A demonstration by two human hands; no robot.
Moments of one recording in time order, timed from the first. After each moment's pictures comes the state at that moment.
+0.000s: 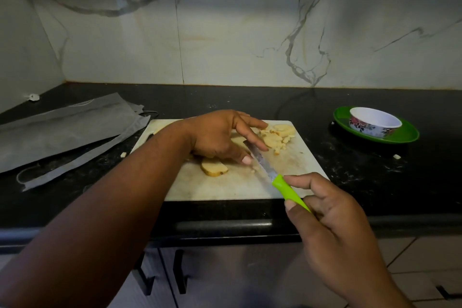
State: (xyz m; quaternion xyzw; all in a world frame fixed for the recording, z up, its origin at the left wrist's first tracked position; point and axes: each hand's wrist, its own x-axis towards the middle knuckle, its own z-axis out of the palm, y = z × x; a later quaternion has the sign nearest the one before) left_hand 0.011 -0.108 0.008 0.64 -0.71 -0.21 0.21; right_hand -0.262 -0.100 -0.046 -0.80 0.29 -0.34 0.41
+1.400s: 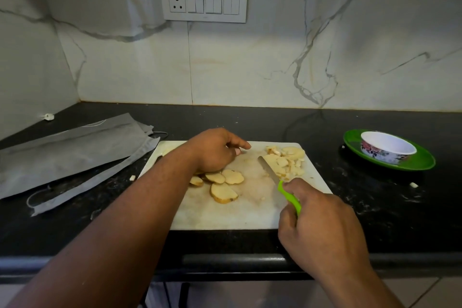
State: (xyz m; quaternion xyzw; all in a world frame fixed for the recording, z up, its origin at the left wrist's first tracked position) left_hand 0.037 -0.116 -0.003 0.77 -0.57 -0.14 0.25; right_hand -0.209 -0.120 -0.031 -0.87 0.40 -0.27 0.04
